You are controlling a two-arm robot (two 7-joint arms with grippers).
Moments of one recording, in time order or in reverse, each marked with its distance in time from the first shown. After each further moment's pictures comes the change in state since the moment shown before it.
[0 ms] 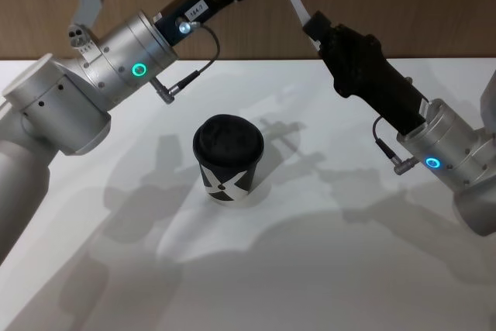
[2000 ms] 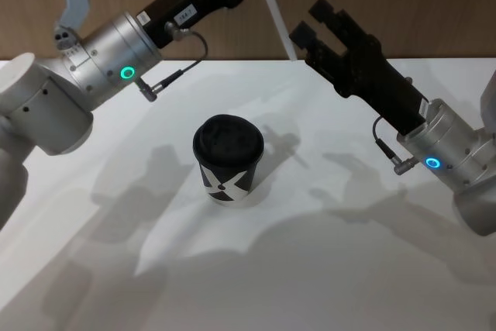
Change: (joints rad) left arm -0.008 0.077 0.048 -0.039 0.087 -0.125 0.060; right arm 0.000 0.000 0.000 0.000 0.000 0.000 0.000
